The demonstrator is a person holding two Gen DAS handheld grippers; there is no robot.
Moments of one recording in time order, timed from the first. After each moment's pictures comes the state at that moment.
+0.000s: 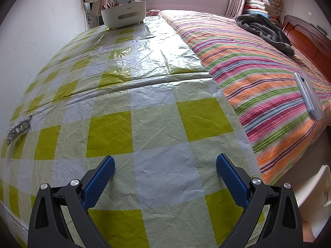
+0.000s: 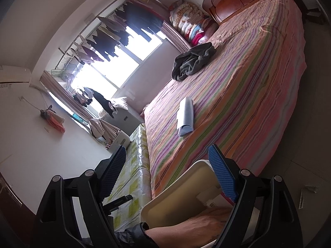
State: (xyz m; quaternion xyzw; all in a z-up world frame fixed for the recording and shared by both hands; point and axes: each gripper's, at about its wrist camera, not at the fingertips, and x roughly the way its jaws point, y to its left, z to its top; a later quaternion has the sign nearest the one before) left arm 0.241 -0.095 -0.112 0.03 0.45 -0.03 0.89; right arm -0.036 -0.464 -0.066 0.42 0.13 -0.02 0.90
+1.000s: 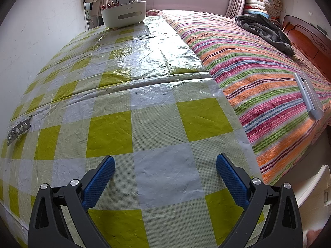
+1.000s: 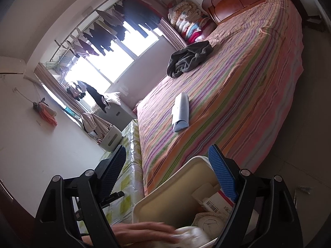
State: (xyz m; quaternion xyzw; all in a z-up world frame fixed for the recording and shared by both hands) left arm 0.241 -0.098 -0.112 0.03 0.45 -0.03 0.89; right arm -0.029 -0.453 -0.069 0.39 0.15 -0.05 0.91
